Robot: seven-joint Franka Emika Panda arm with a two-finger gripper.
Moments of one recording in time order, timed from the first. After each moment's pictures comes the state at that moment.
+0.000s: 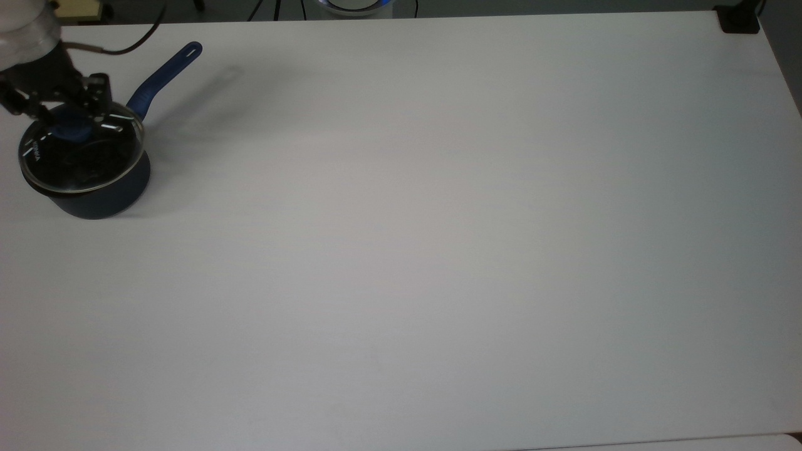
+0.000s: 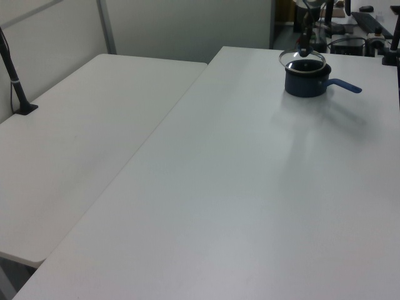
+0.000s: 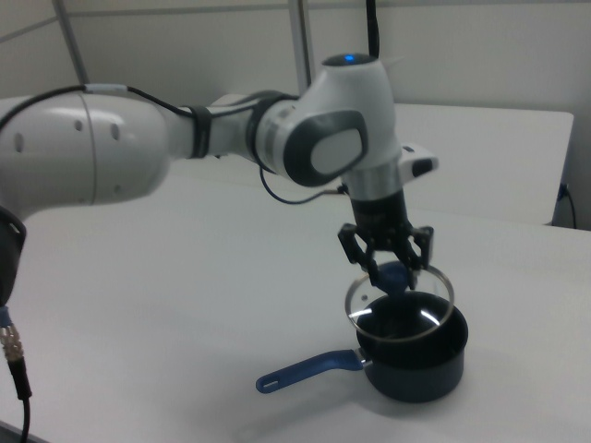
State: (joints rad) arm -0.37 0.39 -0.13 -1.49 -0.07 1.97 -0.57
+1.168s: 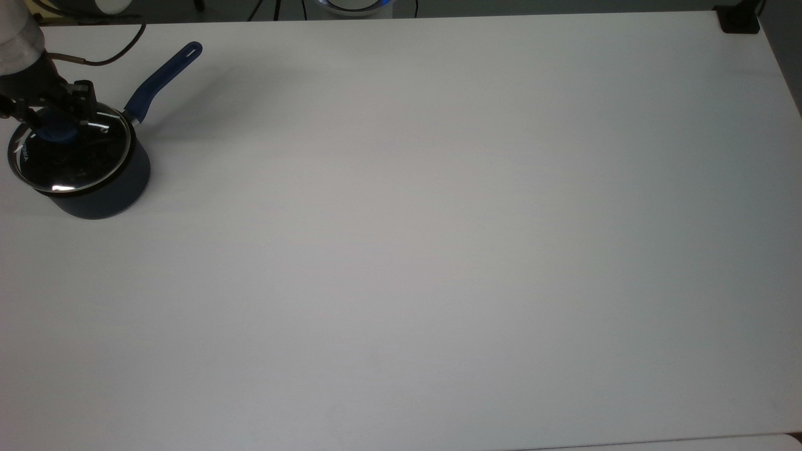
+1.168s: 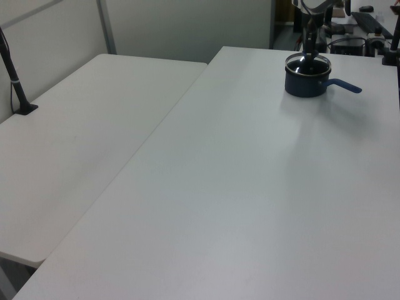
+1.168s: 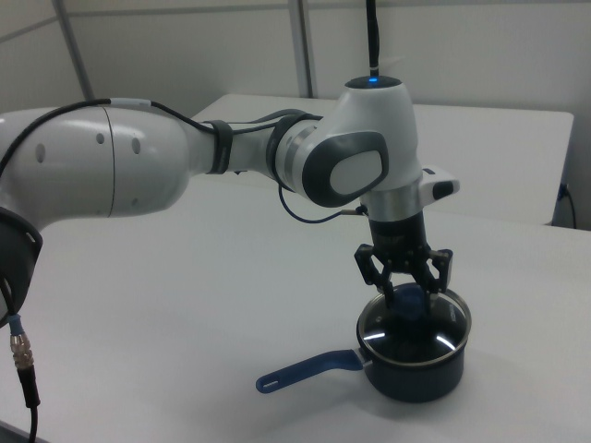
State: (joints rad) arm -0.39 0.44 -0.17 -1.47 -0.07 1.97 -0.60
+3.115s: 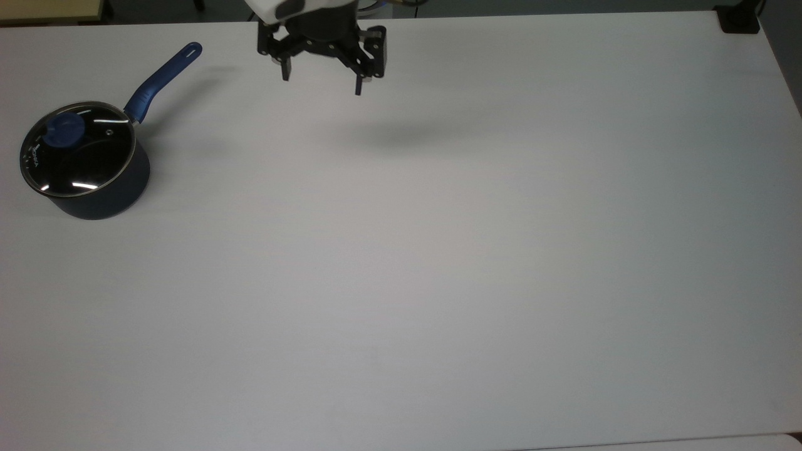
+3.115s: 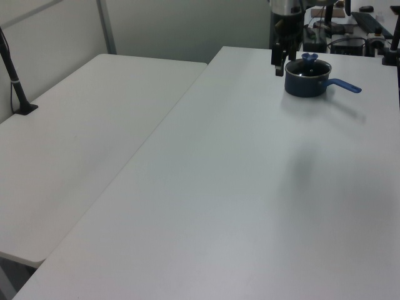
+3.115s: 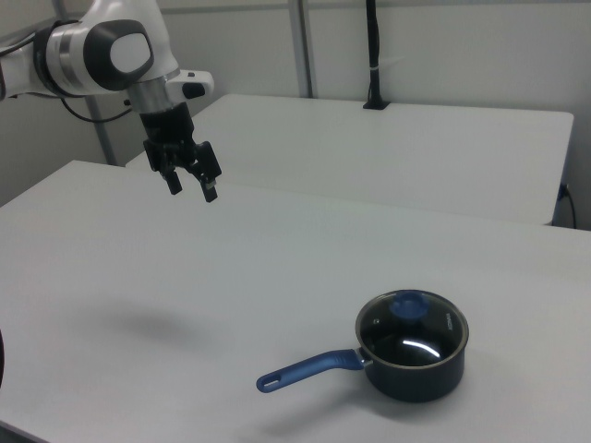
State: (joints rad) arm 0.22 0.08 -0.16 -1.67 -0.11 1.75 0.20
